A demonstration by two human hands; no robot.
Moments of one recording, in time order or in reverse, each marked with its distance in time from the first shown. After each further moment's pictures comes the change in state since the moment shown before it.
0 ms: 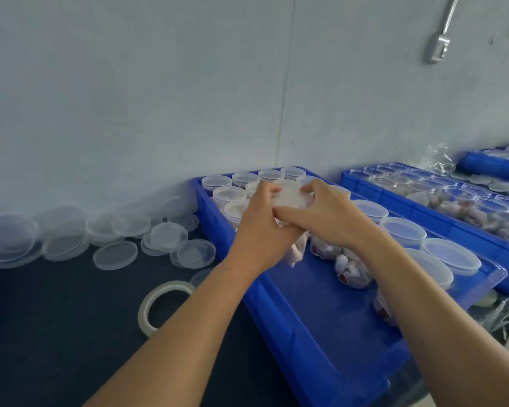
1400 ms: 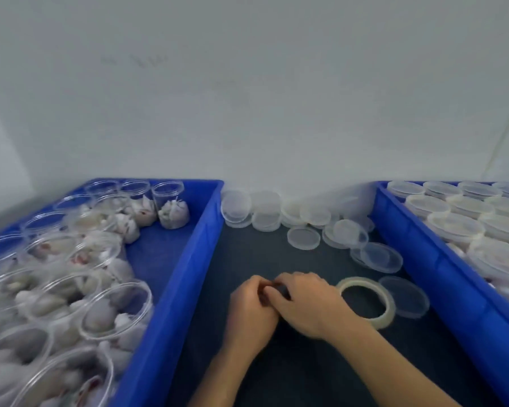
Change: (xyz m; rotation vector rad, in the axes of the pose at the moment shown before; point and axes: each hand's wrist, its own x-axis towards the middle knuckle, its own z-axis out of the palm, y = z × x) left_hand -0.218 -0.115 -0.225 0.264 0.509 -0.478; right_hand -0.114 -0.171 0.256 -0.265 -0.611 -0.478
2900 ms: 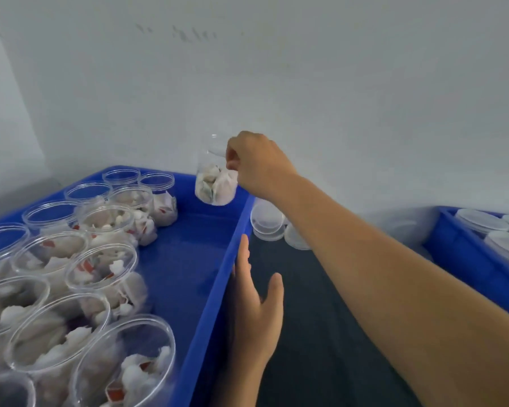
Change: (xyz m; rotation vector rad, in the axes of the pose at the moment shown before) left_hand 0.090 -0.007 0.082 -0.204 0.221 0.037; right_hand 0.216 -0.162 -0.104 -0.121 0.447 -0.481
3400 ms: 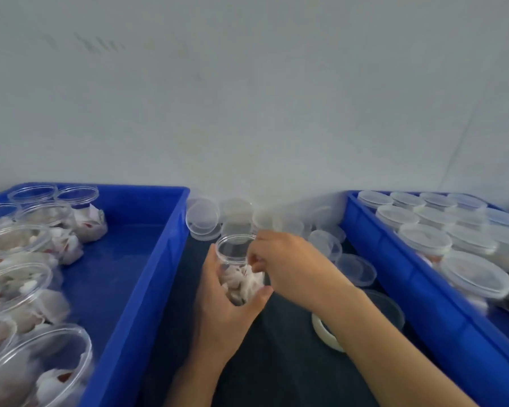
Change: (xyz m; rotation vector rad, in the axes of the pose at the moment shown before) left_hand -0.024 0.010 -0.083 -0.066 -0.100 0.229; right_hand -0.223 0.064 -0.033 -0.025 -0.207 0.078
